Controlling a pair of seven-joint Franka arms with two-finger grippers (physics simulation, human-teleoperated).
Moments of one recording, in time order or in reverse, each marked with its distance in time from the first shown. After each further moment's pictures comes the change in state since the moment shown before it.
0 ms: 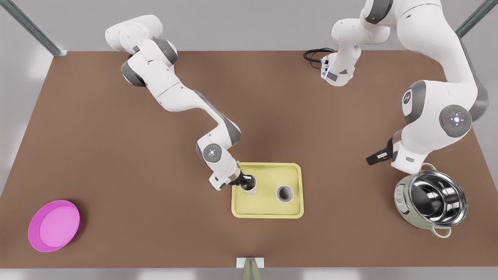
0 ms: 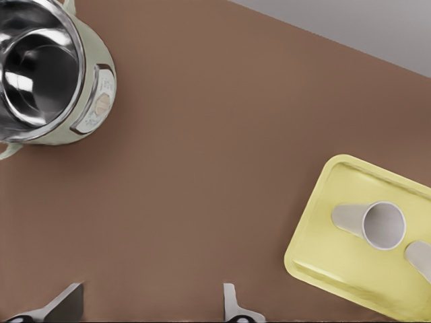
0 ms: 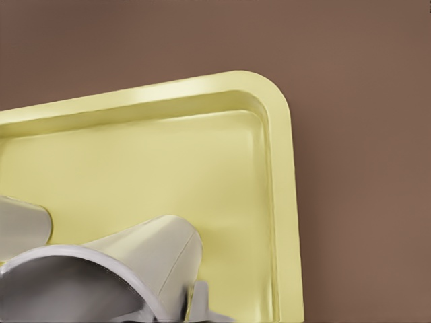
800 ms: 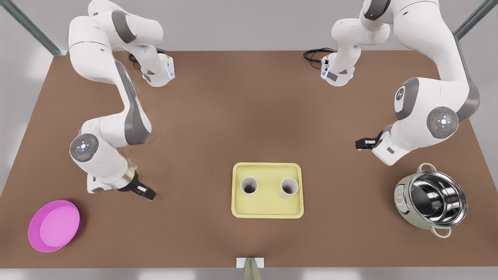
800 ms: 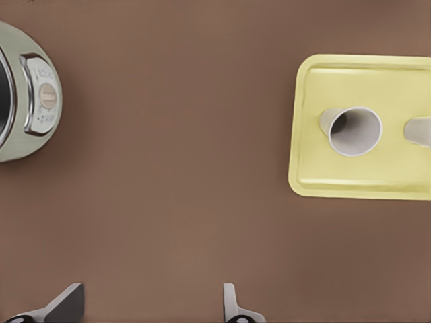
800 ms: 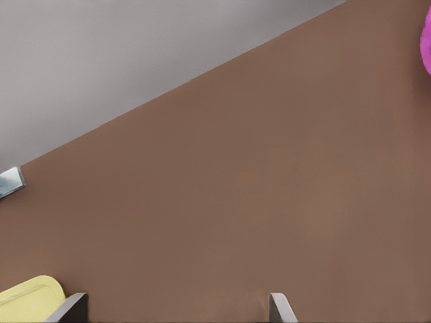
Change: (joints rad) left arm -0.029 -0.001 -0.005 -0.015 -0.031 -0.087 0.311; right arm -0.455 -0.479 -0.036 -0.042 -0.097 -0.566 -0.010
